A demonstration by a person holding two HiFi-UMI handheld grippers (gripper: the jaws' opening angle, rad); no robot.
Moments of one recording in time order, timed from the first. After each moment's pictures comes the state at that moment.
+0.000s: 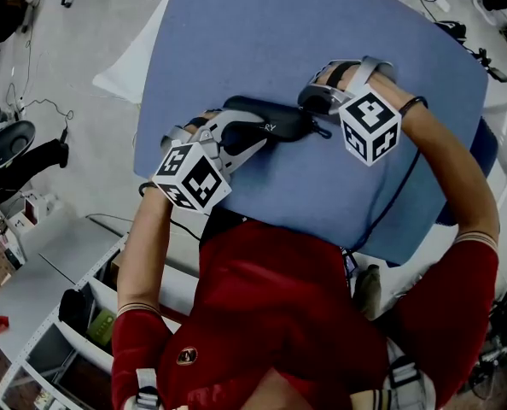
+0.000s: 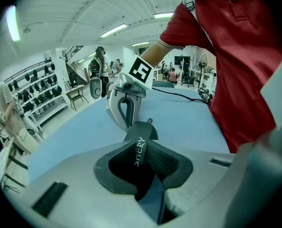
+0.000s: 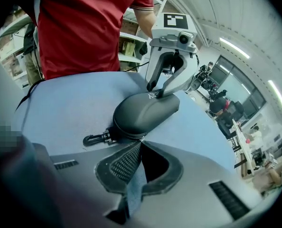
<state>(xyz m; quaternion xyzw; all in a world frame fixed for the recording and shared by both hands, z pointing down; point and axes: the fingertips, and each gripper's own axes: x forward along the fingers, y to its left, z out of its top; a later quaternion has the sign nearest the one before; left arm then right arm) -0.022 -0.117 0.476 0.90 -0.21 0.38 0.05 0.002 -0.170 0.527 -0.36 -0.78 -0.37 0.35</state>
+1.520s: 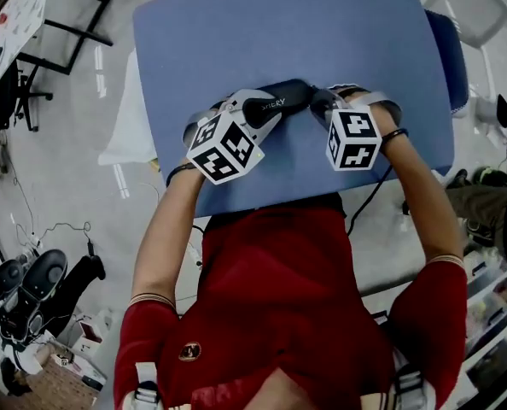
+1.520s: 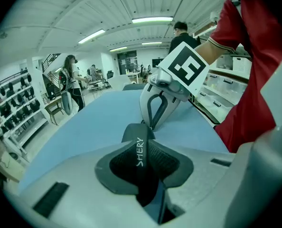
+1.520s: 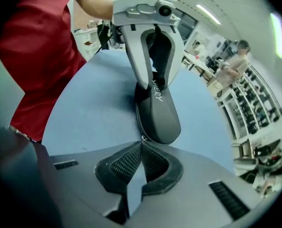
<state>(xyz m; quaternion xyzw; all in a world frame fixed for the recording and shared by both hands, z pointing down) -0.040 -0.119 0.474 0.93 -0.08 0.37 -0.01 0.010 -0.111 0.523 0.05 -0.79 -0.12 0.59</state>
